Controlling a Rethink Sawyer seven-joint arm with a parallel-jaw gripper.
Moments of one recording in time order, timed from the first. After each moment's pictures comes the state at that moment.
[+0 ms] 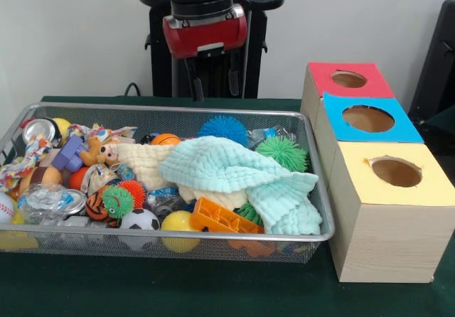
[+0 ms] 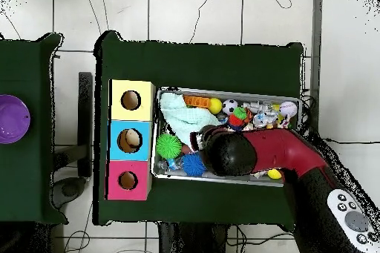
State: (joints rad) arm -0.81 -0.85 0.68 1.89 -0.47 0.62 1.57
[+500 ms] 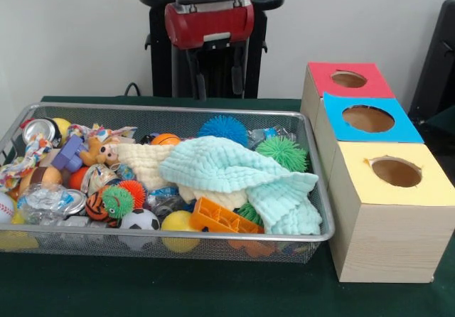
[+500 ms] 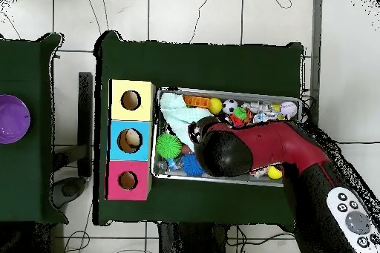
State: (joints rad) arm -0.83 -0.89 0.77 1.88 -0.58 0.57 1.57
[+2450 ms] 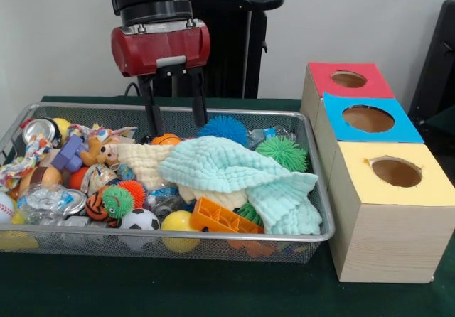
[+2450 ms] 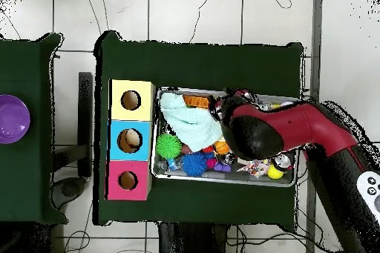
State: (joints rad) arm -1.02 -0.71 1.00 1.76 -0.80 0.56 1.50
